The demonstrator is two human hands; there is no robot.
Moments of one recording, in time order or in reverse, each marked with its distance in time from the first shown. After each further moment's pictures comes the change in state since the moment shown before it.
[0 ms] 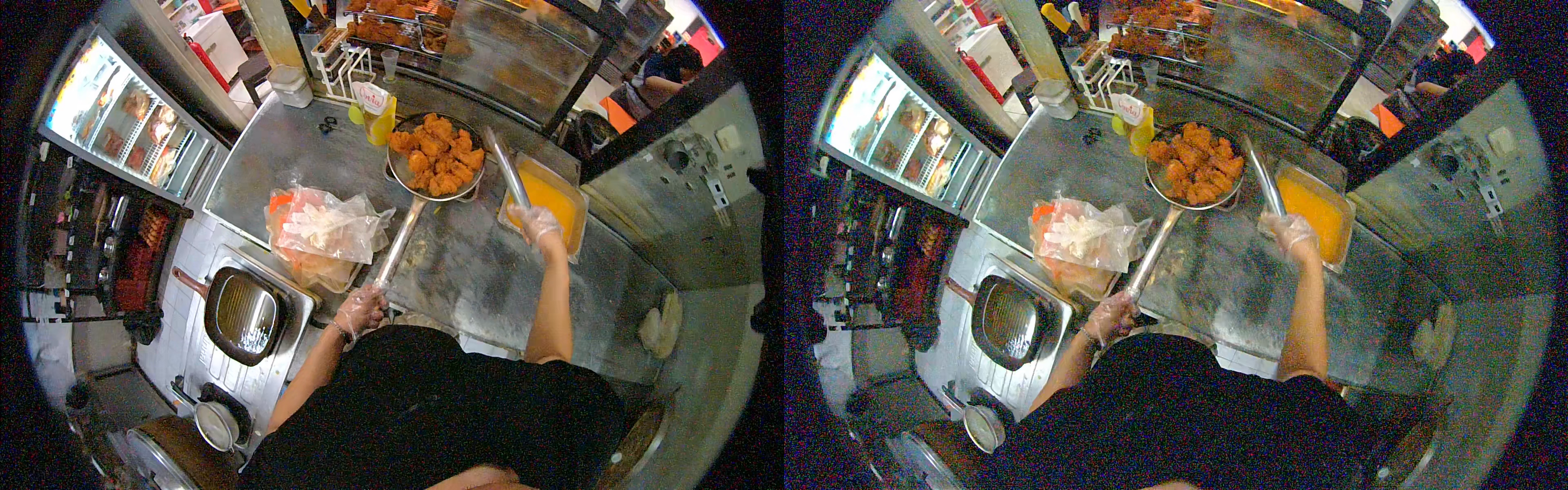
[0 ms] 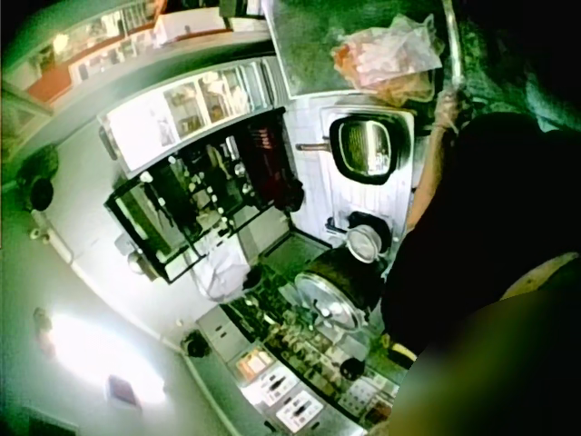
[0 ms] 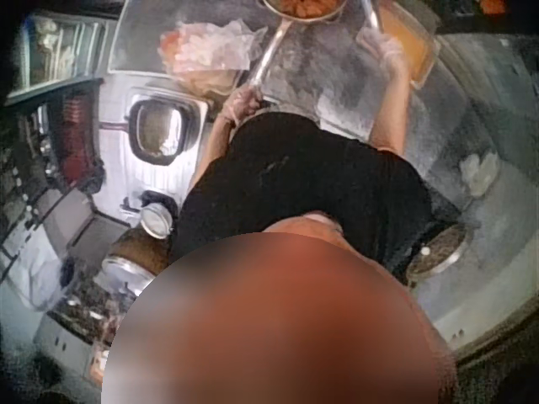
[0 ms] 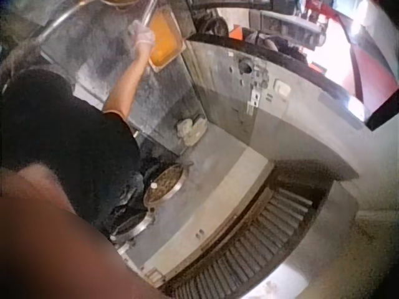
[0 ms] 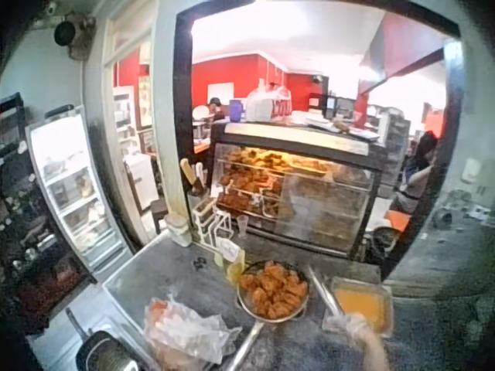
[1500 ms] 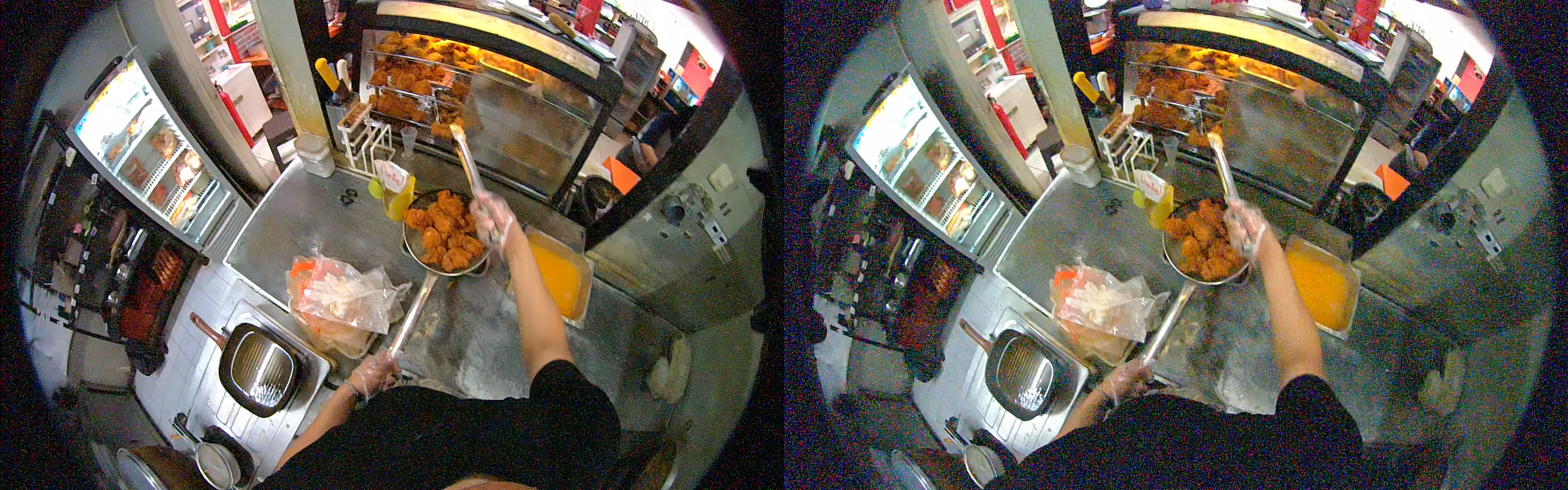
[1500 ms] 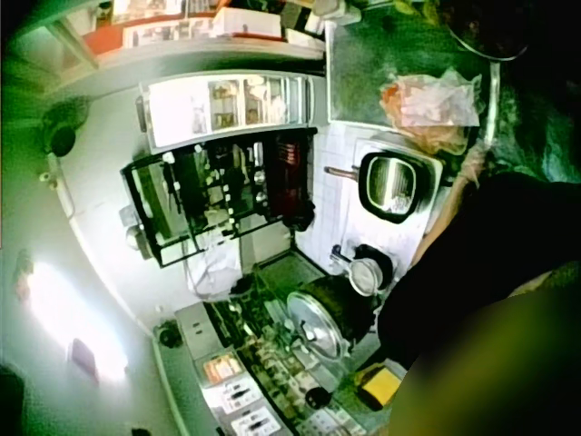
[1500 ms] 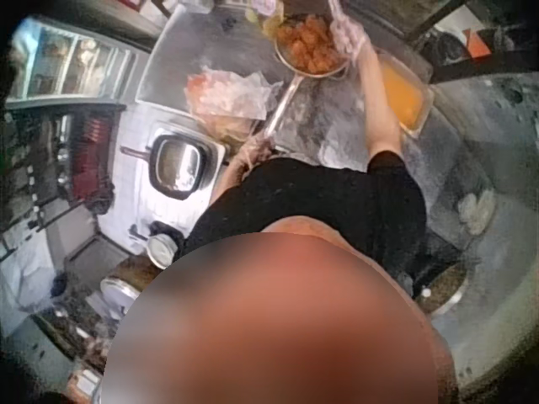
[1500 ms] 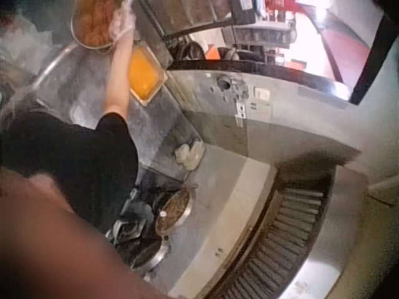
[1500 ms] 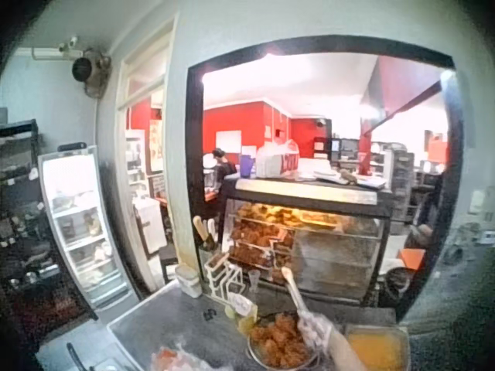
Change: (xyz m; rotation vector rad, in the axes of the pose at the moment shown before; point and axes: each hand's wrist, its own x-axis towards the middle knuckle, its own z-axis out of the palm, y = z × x) left_hand 0.009 -0.008 -0.021 0.269 -0.048 0.169; right_hand 0.136 -0.147 0.024 1.253 -0.634 -0.122
